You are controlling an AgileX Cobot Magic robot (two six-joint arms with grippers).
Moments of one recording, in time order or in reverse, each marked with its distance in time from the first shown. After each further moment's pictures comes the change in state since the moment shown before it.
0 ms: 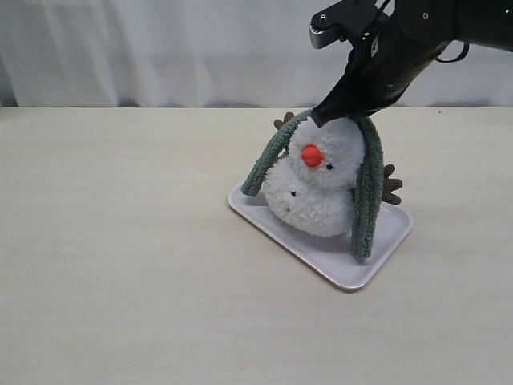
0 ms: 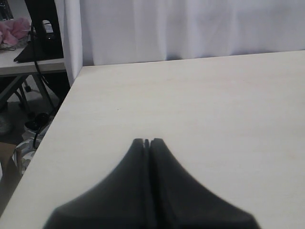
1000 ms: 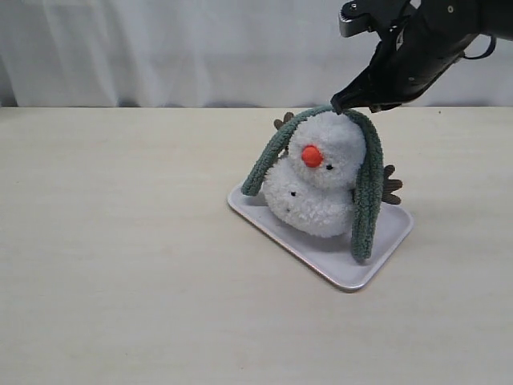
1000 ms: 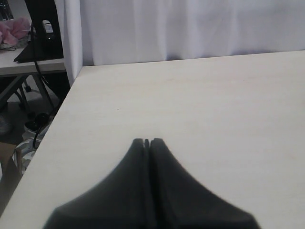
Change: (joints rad) left arm 0.000 0.000 0.000 0.000 0.000 0.000; right arm -0.069 -0.008 0.000 0.001 0.003 0.079
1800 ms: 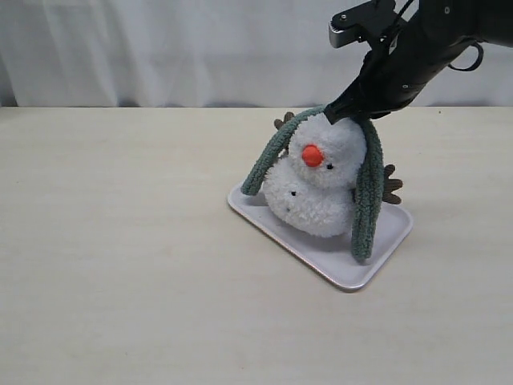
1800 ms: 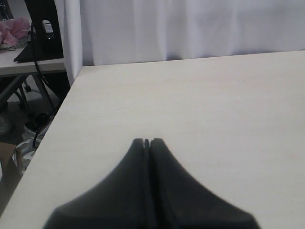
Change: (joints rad) left arm 0.000 0.000 0.000 0.000 0.000 0.000; right arm -0.011 0.021 0.000 0.143 -0.013 -0.183
